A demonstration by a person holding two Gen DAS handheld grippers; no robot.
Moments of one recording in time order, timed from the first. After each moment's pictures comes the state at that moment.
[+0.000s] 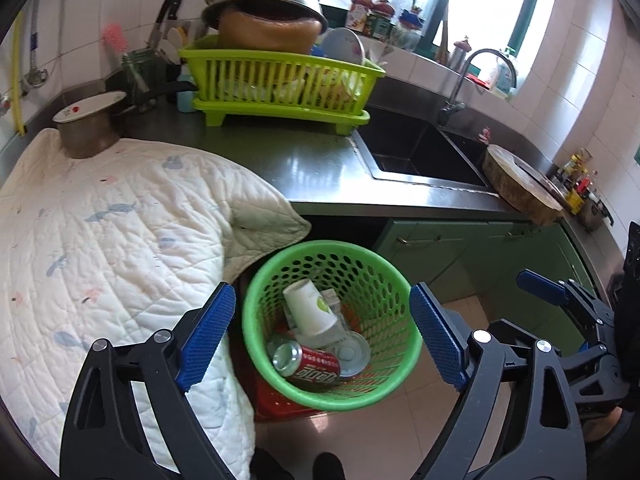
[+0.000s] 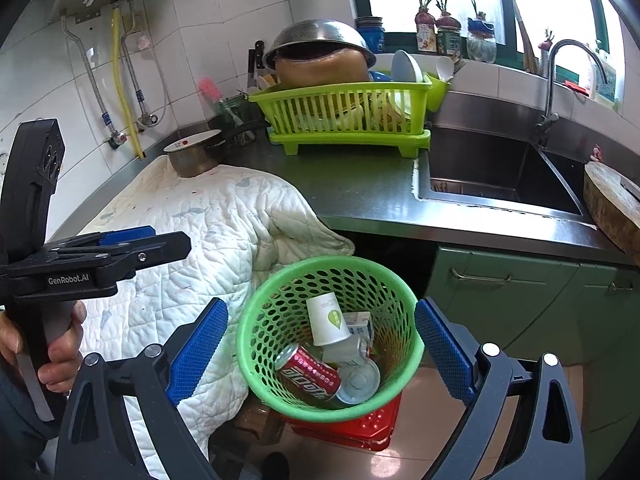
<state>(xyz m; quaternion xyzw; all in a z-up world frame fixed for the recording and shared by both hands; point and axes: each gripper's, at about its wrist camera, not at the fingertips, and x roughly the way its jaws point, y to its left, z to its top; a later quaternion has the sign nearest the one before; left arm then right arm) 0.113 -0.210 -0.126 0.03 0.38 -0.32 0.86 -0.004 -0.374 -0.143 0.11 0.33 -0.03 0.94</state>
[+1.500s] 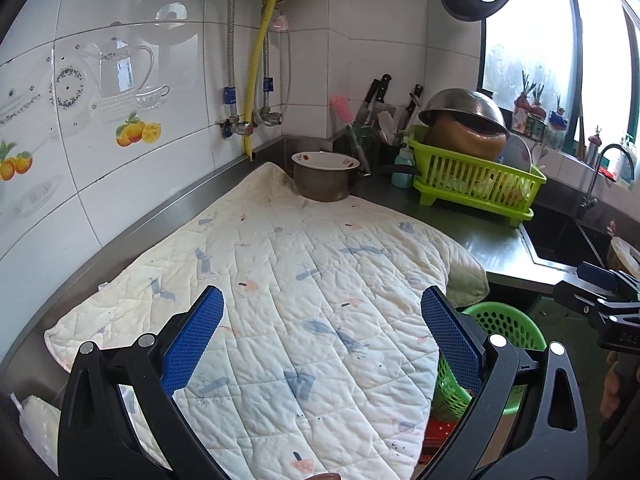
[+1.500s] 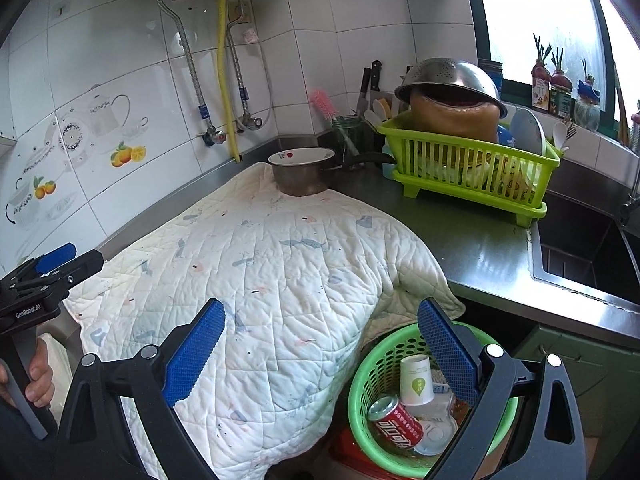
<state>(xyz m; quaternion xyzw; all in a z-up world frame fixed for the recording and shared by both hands) 0.057 -0.002 -0.050 0.00 0.27 -0.04 0.96 0.061 -0.251 -0.081 0.06 0.30 0.11 0.95</state>
